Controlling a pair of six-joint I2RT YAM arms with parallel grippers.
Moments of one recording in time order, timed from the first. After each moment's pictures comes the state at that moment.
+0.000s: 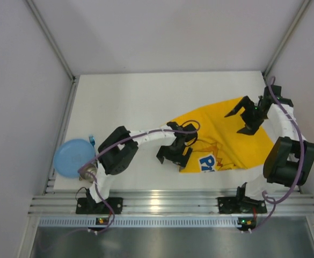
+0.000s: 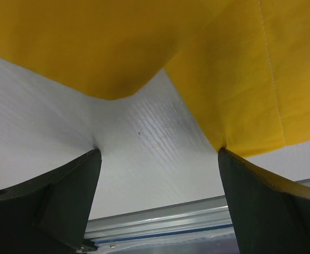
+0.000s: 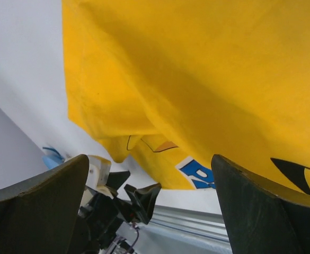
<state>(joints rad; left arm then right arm) -1.00 2.08 1.55 -0.97 -0.01 -0.58 -0.24 1.57 1.25 -0.89 -0.45 0.58</state>
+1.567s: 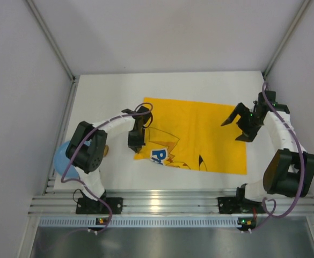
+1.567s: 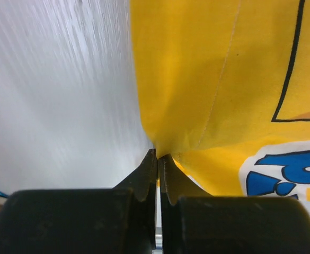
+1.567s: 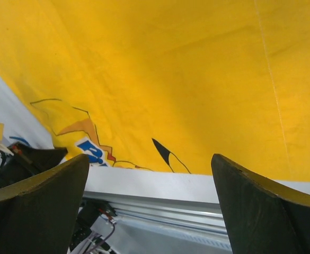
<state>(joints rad) -0.53 1.84 1.20 -0.86 -0.08 -0.52 -0.17 1.43 1.13 -0.94 -0.39 0.53</state>
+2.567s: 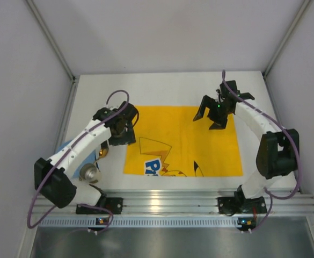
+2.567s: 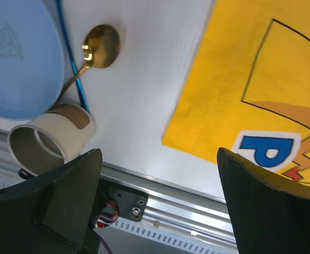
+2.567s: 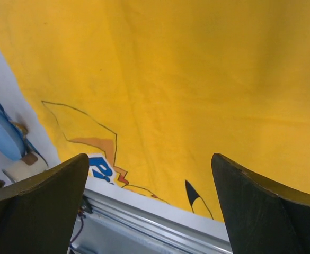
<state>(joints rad) -0.56 1.40 1.25 -1.22 -0.36 -0.78 0.17 1.67 1.29 -0.75 -0.36 0.56</state>
